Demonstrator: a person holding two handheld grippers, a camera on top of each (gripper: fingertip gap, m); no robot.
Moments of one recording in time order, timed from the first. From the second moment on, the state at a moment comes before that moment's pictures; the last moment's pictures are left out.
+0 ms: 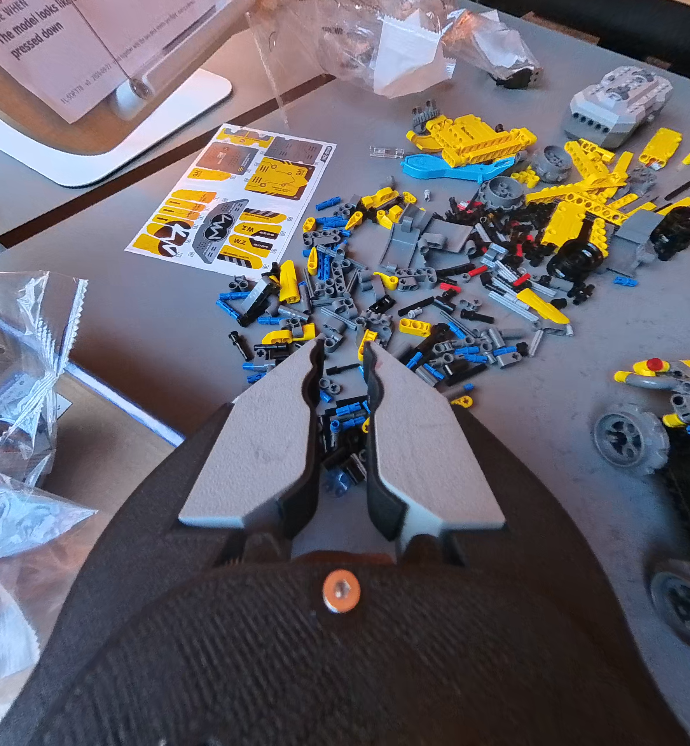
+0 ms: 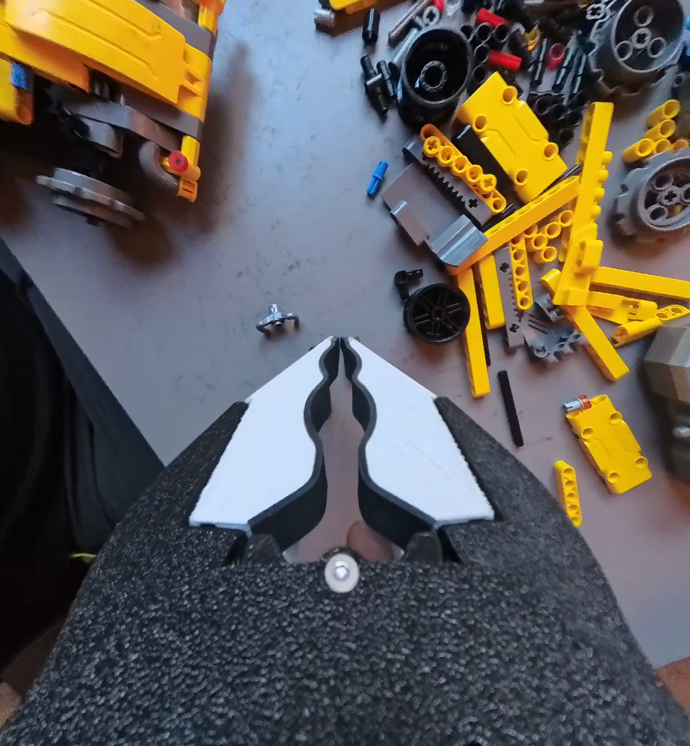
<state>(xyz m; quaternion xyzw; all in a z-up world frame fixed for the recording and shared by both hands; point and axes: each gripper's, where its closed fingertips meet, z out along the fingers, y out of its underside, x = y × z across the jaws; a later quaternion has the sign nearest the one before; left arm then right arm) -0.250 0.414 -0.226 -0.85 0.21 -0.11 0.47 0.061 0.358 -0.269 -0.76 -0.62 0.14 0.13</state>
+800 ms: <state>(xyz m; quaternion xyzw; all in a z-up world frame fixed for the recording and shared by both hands) -0.251 0.415 -0.232 -0.86 0.21 -0.11 0.46 0.142 0.359 -0.295 -0.82 -0.54 0.13 0.10</state>
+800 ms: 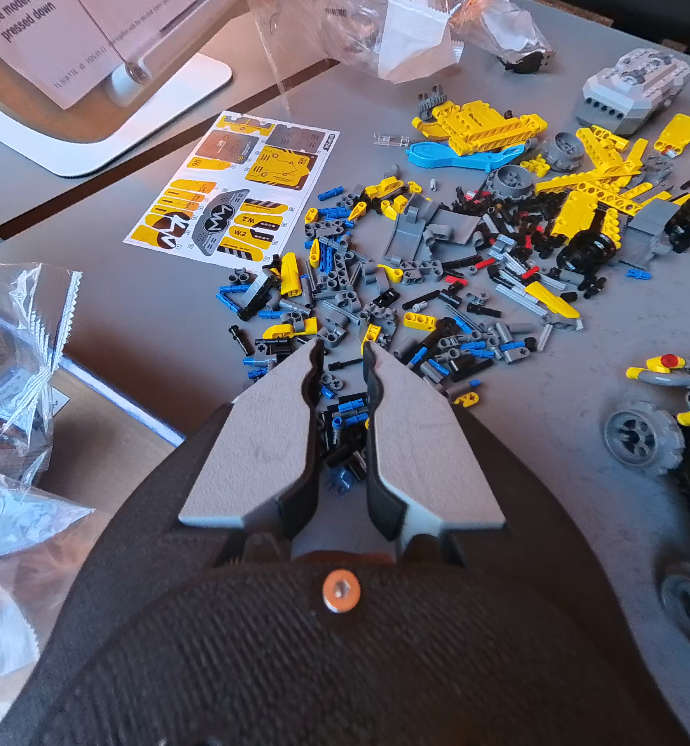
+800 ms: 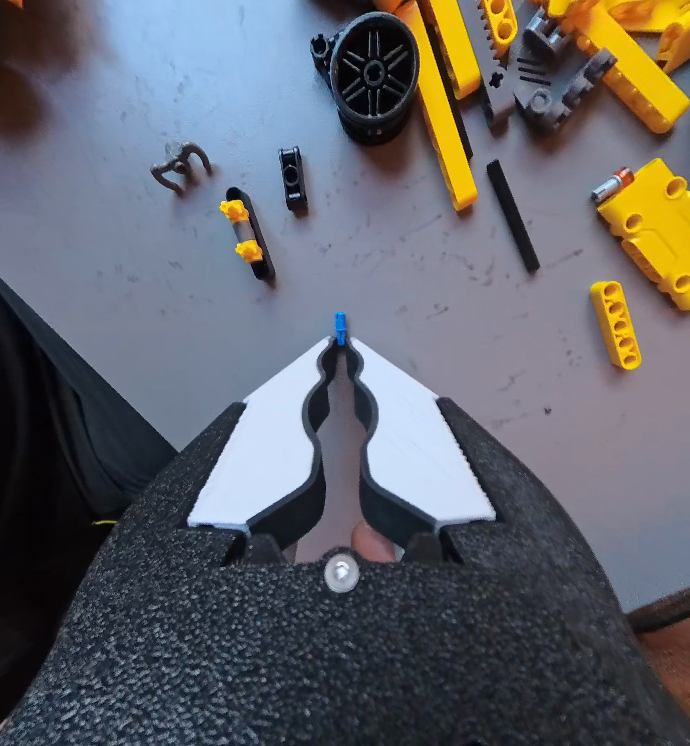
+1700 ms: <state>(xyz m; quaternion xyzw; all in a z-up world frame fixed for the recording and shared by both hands) -0.261 0.415 -0.220 -0.85 0.20 -0.10 0.47 0.067 0.379 -0.252 -0.77 -0.56 0.20 0.24</state>
